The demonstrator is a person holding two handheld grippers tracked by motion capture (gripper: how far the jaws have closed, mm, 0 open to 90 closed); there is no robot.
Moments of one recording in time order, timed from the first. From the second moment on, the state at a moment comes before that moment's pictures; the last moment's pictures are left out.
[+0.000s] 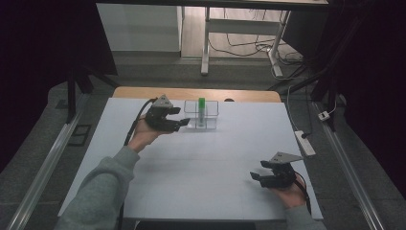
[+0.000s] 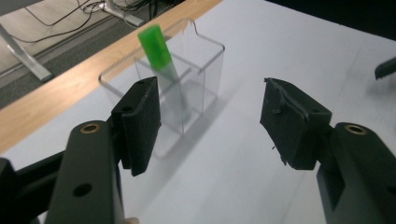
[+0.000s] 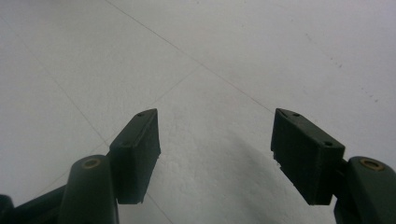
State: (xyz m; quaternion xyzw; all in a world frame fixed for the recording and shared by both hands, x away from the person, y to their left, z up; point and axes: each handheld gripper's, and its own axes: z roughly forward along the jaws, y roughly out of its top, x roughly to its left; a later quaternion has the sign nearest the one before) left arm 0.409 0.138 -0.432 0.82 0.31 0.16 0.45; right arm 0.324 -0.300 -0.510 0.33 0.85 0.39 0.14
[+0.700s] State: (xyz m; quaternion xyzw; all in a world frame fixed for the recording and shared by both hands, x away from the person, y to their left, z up) left arm 0.310 0.191 -0.490 0.83 0.34 0.16 0.42; right arm 0.324 -0.305 -0.508 0.33 0.84 0.39 0.15
